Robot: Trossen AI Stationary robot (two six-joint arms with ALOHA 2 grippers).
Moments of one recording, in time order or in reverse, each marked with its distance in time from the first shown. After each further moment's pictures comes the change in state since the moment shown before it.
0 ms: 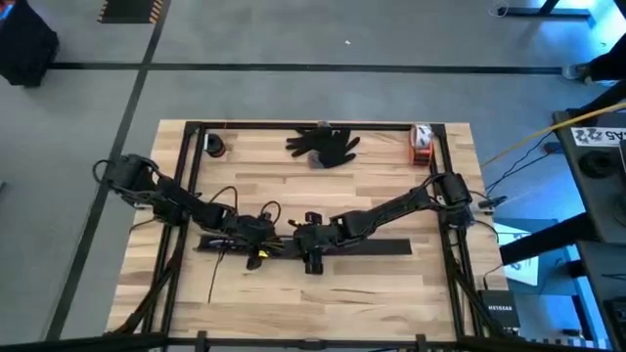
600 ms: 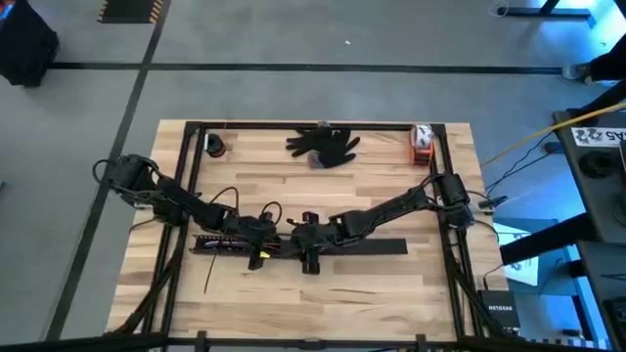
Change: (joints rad) left arm 0.001 -0.004 0.015 -0.010 -0.055 0.029; right arm 0.000 0.007 -0.004 0.087 -0.015 0.000
